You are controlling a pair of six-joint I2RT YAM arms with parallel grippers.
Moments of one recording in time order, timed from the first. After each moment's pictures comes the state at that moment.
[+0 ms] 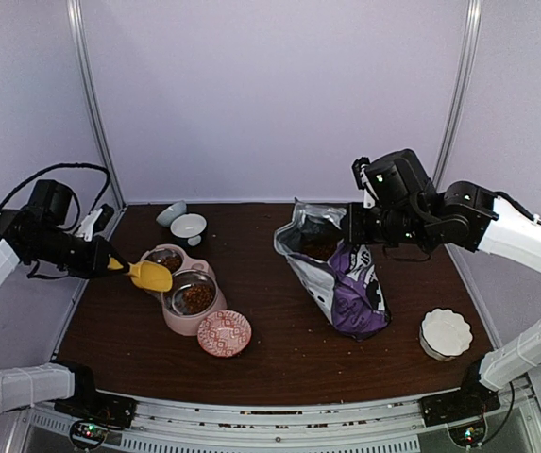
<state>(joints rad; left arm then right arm) -0.13 0.96 1.08 -1.10 0.43 -0.13 0.94 1.33 1.37 -0.69 0.40 0.60</state>
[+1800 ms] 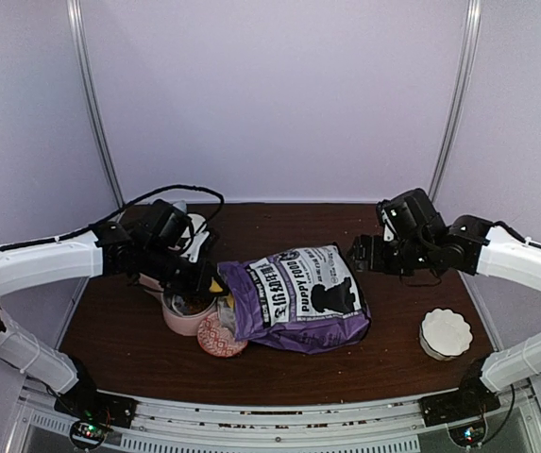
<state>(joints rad) -0.77 1.37 1.00 -0.51 0.29 -0.54 0.75 1.23 1.02 -0.58 0.21 0.66</state>
